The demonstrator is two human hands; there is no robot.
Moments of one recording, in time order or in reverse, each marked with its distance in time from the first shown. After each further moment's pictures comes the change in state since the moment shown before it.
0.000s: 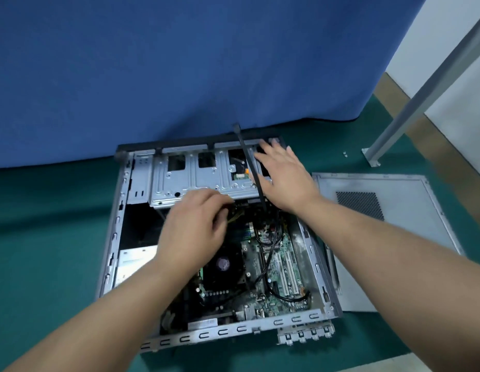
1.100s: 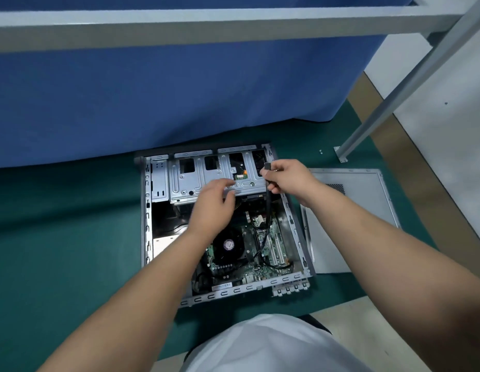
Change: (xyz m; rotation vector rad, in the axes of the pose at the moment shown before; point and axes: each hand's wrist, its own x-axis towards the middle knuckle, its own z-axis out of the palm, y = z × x) left_hand 0.032 0.003 -0.014 -0.484 -0.188 -0.356; right_hand -0.018 -0.040 -0.081 0.885 -0.169 0.700
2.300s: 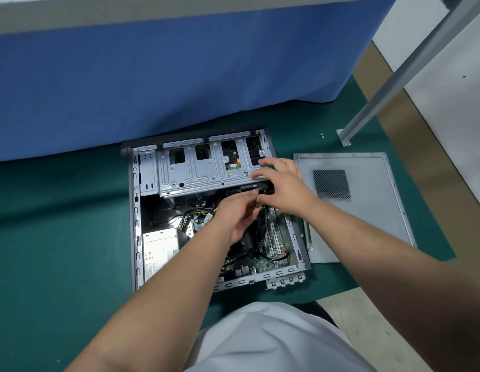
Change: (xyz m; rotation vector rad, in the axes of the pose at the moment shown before) left_hand -0.002 0.039 0.068 -1.074 -0.128 -0.882; right_hand -0.005 0.058 -0.003 -0.693 -0.028 -0.459
